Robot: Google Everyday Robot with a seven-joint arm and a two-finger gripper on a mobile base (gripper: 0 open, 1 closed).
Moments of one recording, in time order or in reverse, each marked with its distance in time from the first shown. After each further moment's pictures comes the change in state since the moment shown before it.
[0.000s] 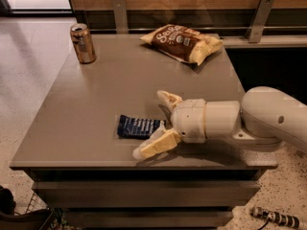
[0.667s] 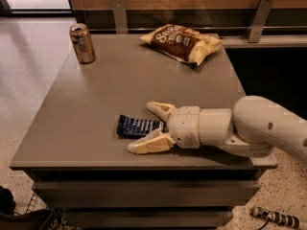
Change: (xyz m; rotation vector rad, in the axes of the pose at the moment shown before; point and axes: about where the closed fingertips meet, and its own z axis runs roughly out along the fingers) arm 0.024 0.001 0.018 -0.013 -0.003 0.021
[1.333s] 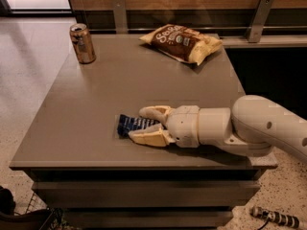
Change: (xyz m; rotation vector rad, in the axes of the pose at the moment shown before) arm -0.001 0.001 0.001 -0.002 0.000 -0.002
